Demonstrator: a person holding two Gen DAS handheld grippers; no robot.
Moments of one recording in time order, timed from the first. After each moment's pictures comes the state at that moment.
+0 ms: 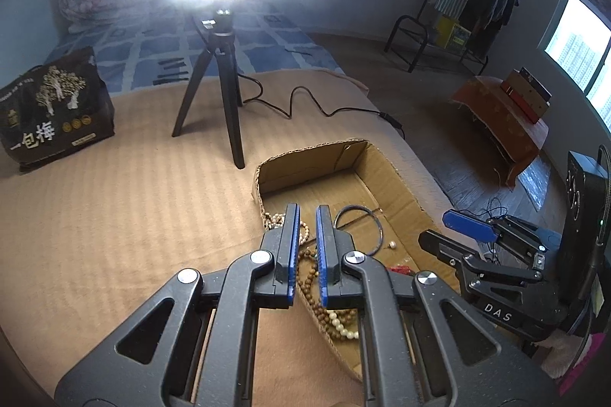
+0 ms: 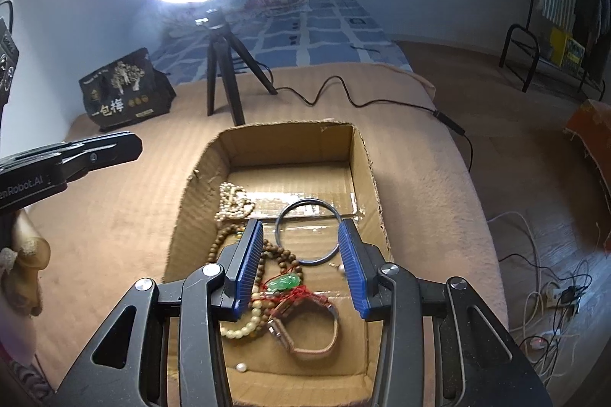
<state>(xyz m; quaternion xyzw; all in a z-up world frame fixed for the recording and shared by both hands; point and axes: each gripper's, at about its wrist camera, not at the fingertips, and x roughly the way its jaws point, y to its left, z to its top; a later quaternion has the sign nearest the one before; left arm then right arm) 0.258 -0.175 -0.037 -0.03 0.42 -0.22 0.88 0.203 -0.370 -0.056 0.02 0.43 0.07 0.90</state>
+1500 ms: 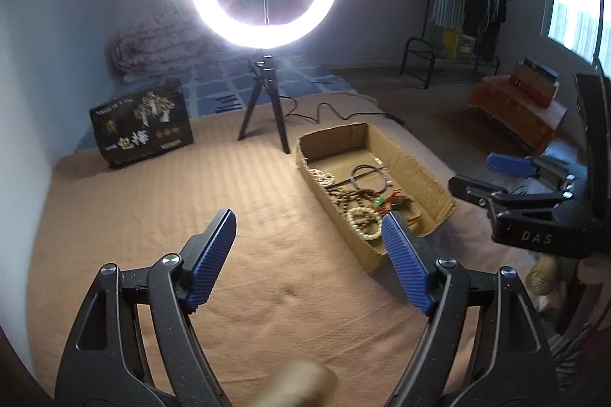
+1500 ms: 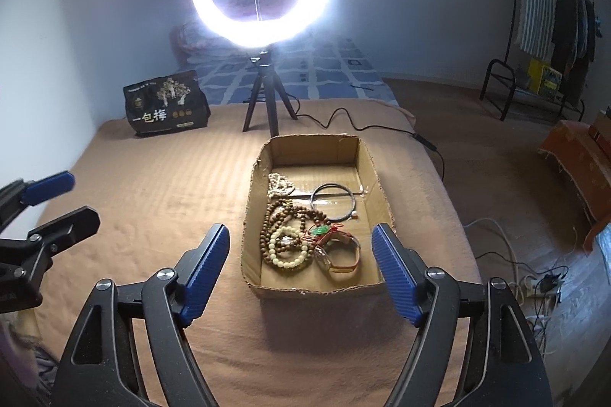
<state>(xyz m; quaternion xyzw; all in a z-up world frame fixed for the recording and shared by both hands) 0.080 -0.115 0.009 0.05 0.33 -0.17 0.93 0.085 -0.330 -0.001 -0.01 0.37 0.04 0.93</state>
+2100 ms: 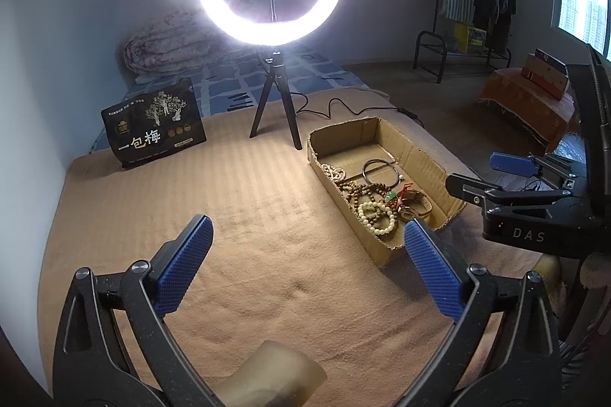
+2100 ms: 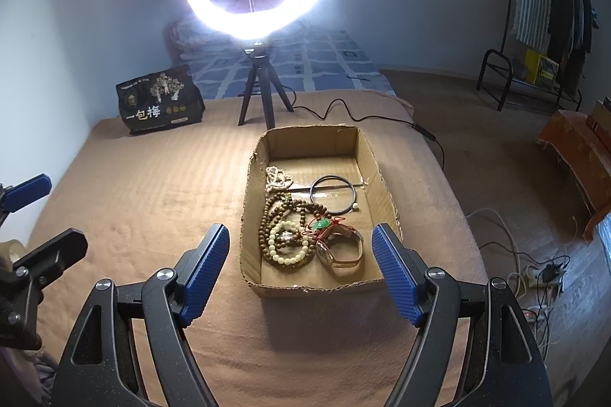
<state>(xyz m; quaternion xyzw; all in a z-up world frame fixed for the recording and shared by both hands) 0.076 -0.120 0.005 0.06 0.34 -0.15 0.93 0.088 -0.328 -0.008 0.01 0.38 0.04 0.92</state>
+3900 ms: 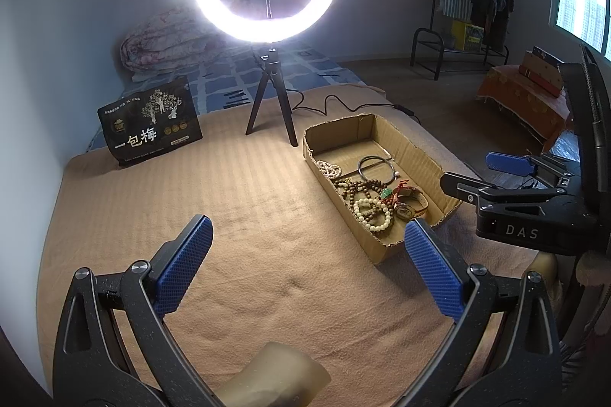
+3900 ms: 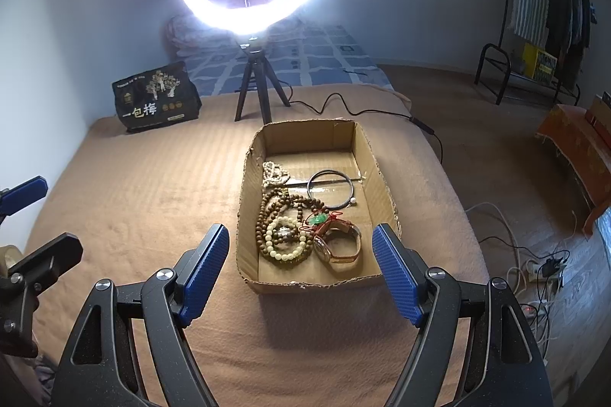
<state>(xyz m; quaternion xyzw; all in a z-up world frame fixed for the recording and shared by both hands) 0.072 -0.126 0.003 0.06 0.34 -0.15 0.93 0.087 -0.331 -0.011 0.01 0.39 0.03 0.92</state>
